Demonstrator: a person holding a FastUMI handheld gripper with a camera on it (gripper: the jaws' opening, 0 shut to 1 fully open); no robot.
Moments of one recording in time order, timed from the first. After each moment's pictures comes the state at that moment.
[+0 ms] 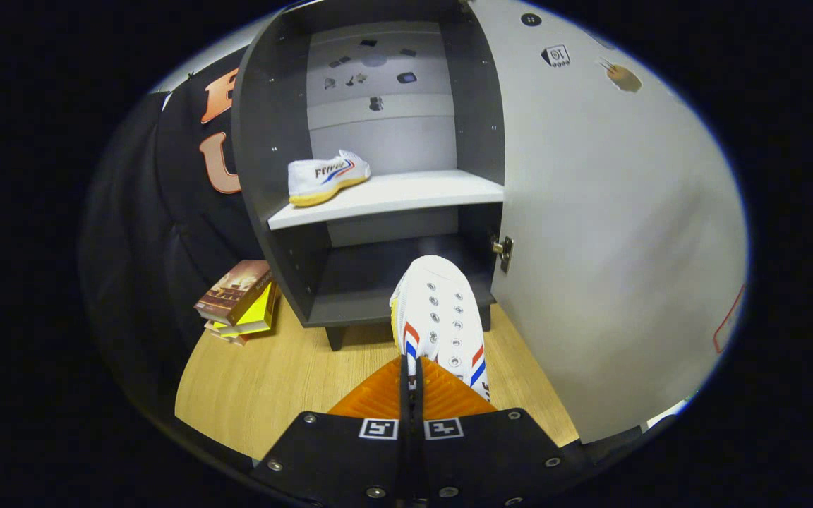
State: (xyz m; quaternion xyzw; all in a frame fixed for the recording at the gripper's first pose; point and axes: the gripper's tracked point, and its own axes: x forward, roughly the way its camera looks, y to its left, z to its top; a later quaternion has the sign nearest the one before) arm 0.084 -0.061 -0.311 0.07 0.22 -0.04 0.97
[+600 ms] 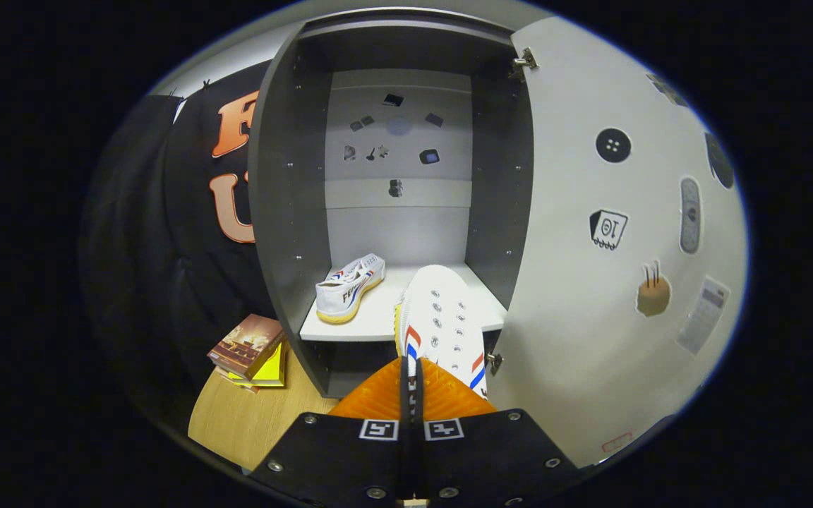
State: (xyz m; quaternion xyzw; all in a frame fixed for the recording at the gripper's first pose) arm 0.144 -0.062 -0.158 0.02 0.15 -0.05 0.99
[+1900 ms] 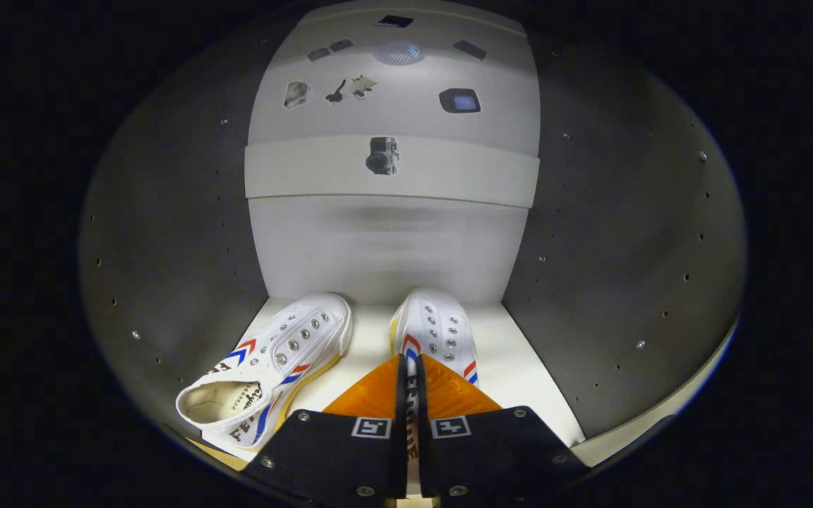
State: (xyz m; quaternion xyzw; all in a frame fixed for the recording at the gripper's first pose) arm 0.406 -0.091 -0.191 -0.01 0.17 -0.05 0.98
